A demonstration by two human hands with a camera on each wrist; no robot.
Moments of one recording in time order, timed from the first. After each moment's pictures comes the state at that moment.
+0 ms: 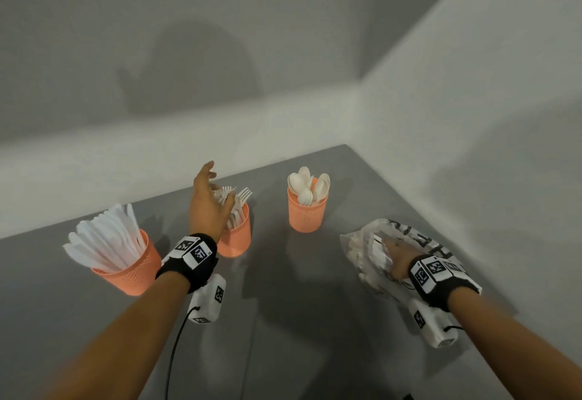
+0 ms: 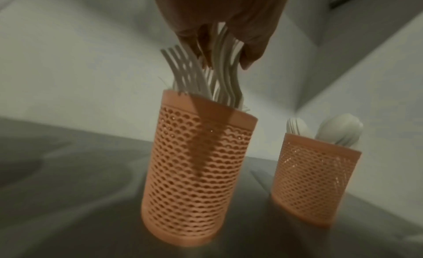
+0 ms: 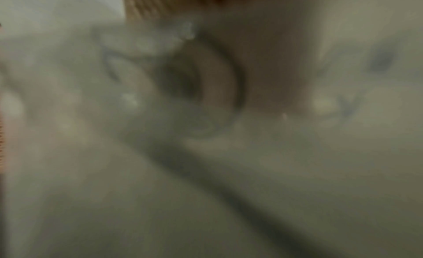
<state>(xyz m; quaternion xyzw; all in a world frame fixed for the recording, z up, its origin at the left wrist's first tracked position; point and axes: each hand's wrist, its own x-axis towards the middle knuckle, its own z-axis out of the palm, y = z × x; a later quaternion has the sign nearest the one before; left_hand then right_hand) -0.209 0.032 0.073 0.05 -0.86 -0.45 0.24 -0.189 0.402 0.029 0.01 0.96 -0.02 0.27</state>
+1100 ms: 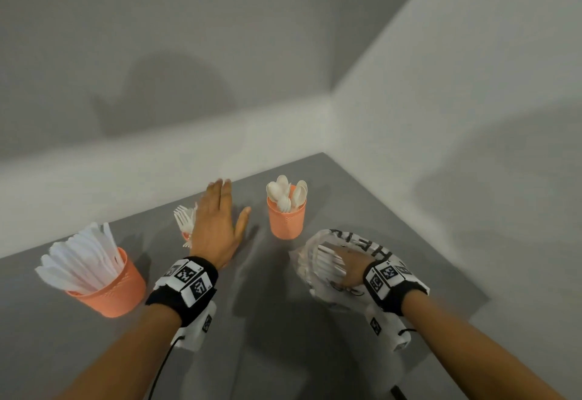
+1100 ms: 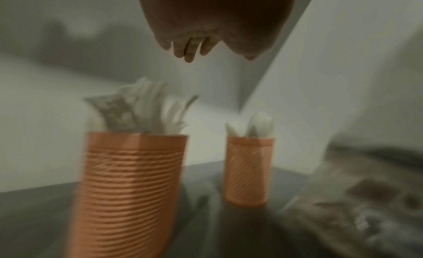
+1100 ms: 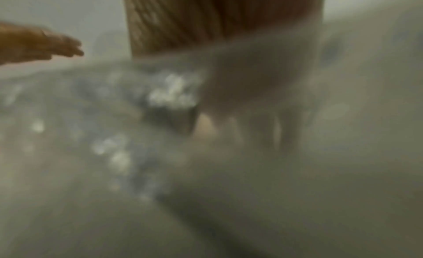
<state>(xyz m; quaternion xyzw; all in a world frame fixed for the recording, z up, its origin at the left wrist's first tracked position) -0.180 0.075 0.090 -0.06 -0.96 -0.22 0.17 -0.177 0.353 0.024 -0.06 0.96 -0.08 0.25</state>
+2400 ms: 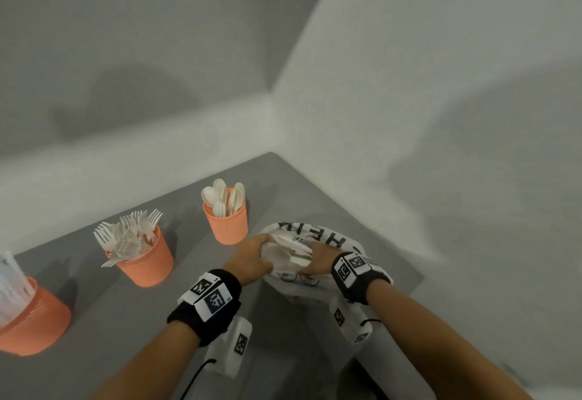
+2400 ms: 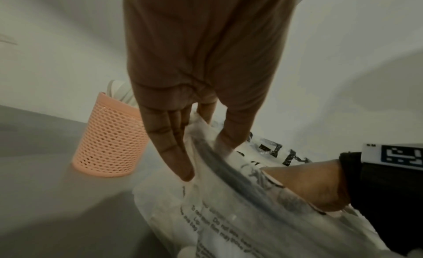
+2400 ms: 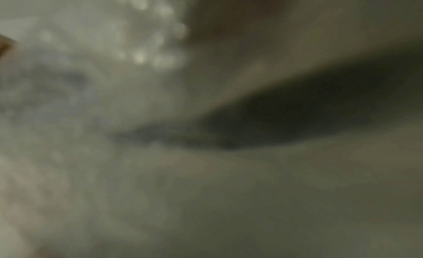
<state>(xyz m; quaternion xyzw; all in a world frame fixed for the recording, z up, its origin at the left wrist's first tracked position) -0.155 0.225 0.080 -0.11 -0.92 -0.33 -0.18 -0.165 0.408 0.033 0.00 0.94 -0.25 0.25</state>
